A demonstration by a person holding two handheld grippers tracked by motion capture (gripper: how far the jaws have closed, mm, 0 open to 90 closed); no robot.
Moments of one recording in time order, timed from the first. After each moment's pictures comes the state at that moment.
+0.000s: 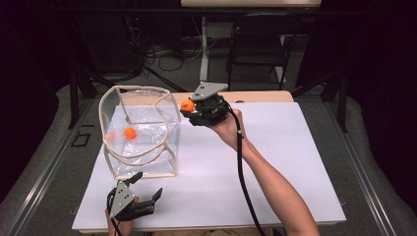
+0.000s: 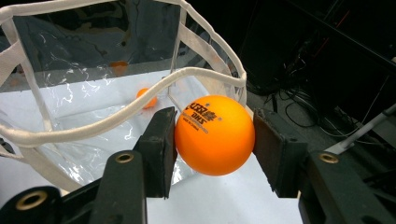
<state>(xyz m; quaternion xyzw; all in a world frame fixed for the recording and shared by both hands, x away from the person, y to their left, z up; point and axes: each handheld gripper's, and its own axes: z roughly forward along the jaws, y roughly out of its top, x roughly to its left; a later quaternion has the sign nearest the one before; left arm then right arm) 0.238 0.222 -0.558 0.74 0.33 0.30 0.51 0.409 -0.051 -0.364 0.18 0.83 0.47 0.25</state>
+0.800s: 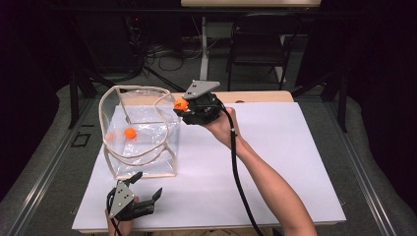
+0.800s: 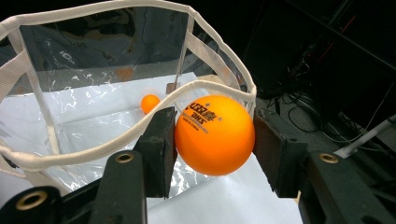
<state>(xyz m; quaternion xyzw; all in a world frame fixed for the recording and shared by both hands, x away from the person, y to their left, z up) 0.238 0.223 -0.557 0.74 0.33 0.30 0.51 0.411 -0.035 -0.359 0.17 0.83 0.47 0.25</state>
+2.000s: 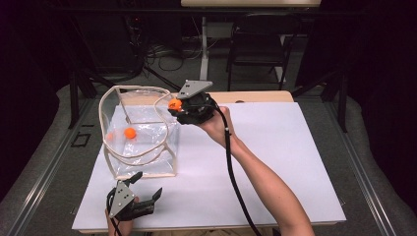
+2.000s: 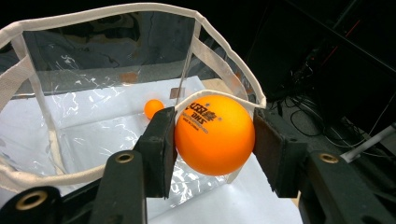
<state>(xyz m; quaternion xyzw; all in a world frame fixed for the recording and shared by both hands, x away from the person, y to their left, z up) 0.238 0.223 -0.557 0.74 0.33 0.30 0.51 0.413 -0.021 -0.359 0.16 0.83 0.47 0.25</state>
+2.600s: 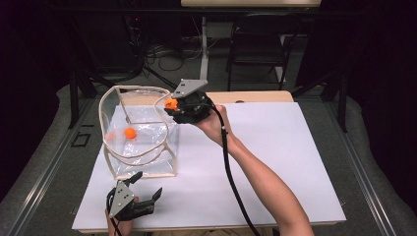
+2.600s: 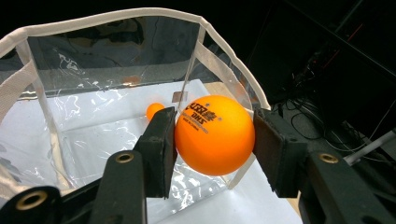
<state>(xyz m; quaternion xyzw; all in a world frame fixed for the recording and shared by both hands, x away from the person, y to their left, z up) 0.238 0.223 -0.557 0.74 0.33 0.30 0.51 0.412 -0.012 -0.355 0.15 0.84 0.47 0.25</state>
